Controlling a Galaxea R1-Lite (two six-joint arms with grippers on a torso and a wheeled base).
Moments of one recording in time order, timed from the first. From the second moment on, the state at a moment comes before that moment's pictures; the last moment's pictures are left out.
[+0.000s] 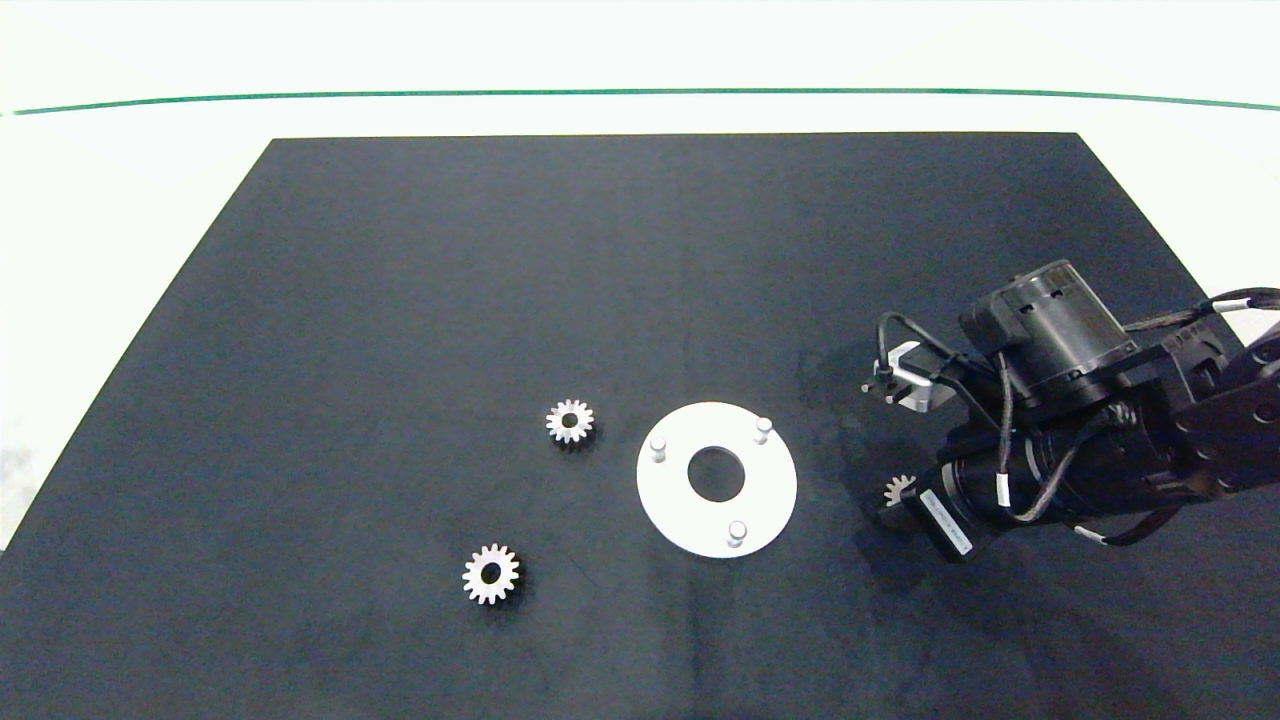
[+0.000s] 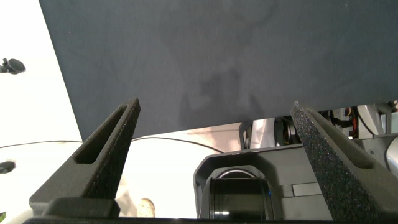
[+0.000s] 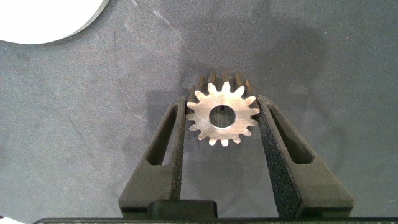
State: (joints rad) left arm -0.09 0.52 -0.88 0.97 0.08 0.16; right arm 0.47 1.68 -1.16 0.43 -0.13 -0.14
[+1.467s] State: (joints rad) left arm -0.09 0.52 -0.90 0.98 0.08 0.16; right arm 0.67 1.86 -1.73 0.74 -0.21 -0.14
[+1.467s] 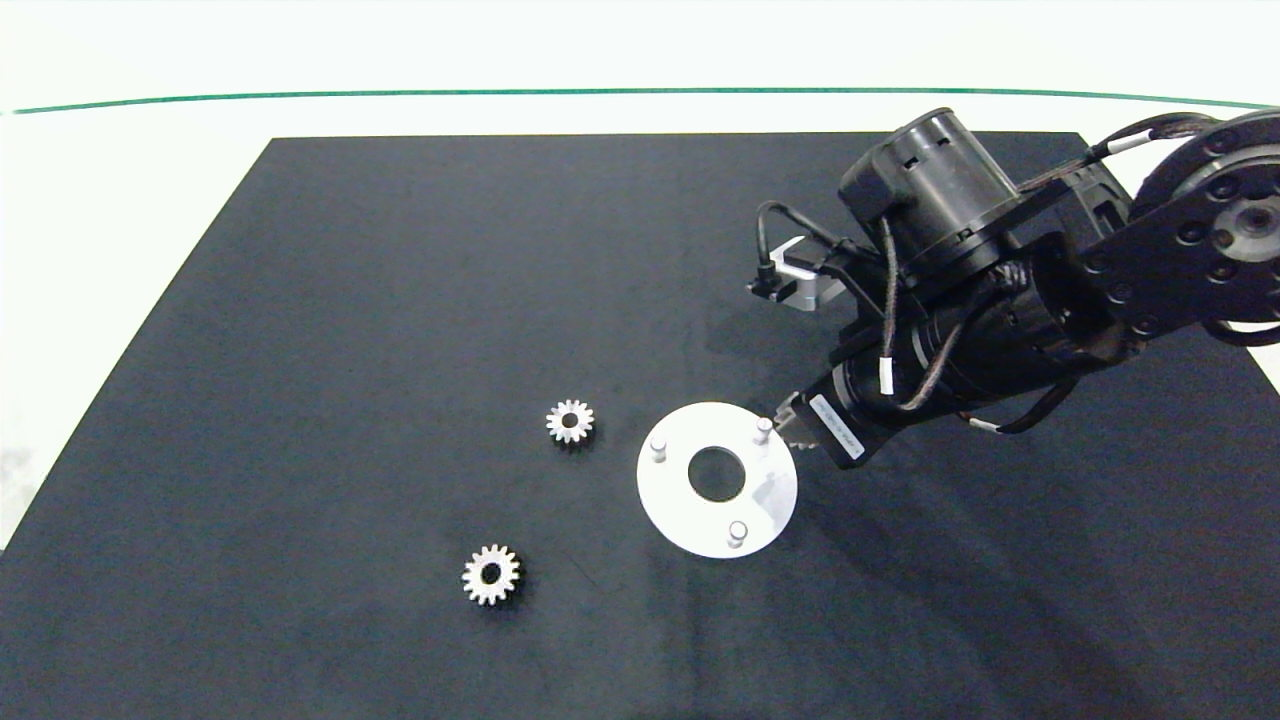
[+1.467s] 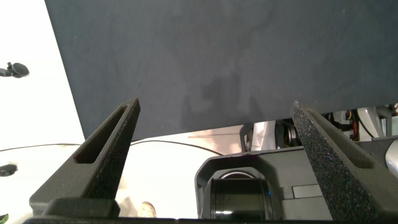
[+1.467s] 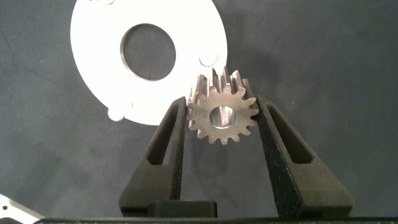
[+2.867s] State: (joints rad) left arm -0.09 0.52 -0.94 0.99 0.08 0.16; right arm 0.68 2.00 -1.90 0.80 -0.20 -0.14
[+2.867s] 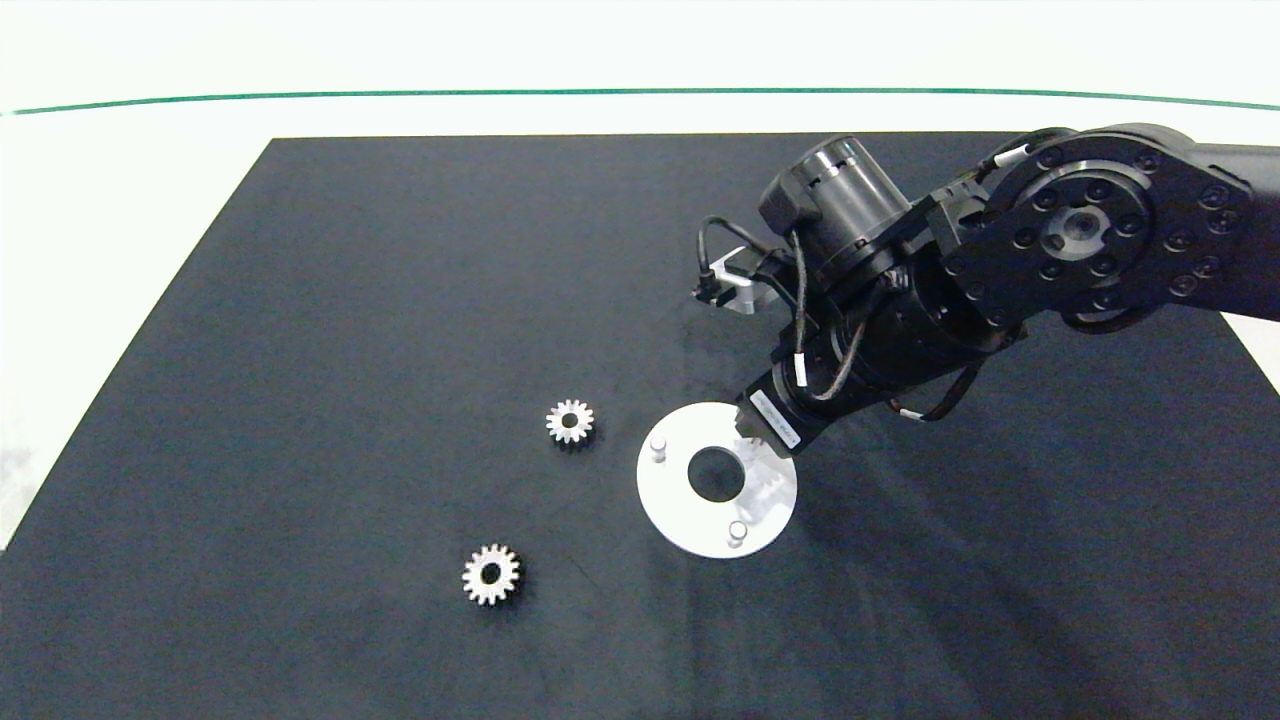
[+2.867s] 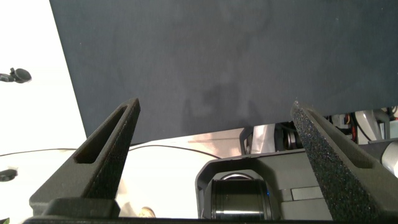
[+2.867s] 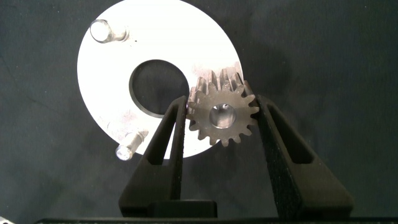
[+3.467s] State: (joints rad) left arm -0.10 0.52 -0.95 0.99 0.08 0.16; right arm 0.68 2.01 -1.90 0.80 -0.20 -0.14
